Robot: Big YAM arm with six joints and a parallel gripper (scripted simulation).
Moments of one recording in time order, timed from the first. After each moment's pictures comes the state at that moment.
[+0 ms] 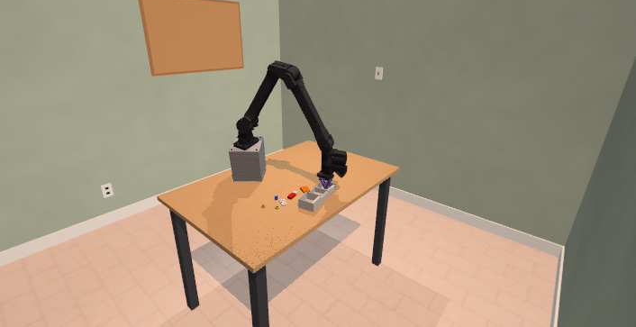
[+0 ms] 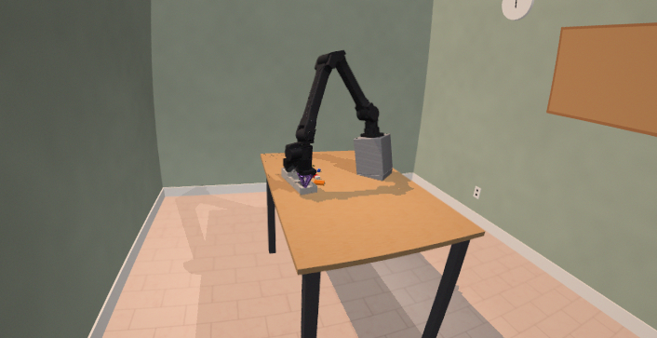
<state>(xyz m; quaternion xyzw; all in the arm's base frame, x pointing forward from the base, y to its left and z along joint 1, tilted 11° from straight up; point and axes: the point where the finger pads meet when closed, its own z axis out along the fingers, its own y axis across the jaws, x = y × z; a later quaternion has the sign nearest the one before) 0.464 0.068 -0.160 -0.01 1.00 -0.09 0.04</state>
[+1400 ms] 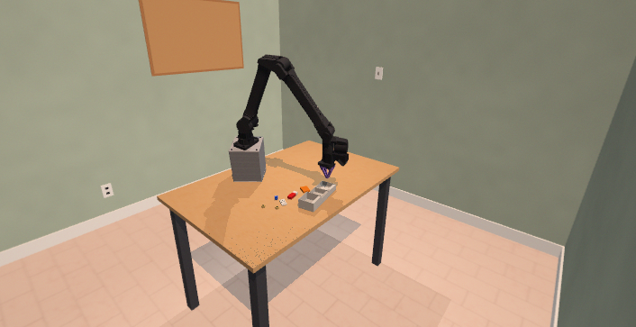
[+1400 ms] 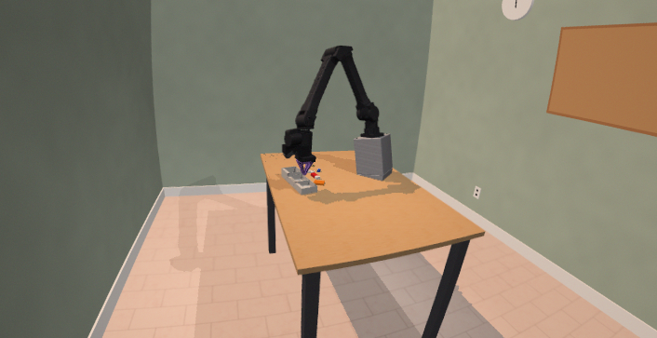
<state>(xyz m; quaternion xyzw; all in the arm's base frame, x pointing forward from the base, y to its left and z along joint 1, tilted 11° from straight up) 0.464 0.079 -0.096 -0.01 0.99 -0.08 0.05</state>
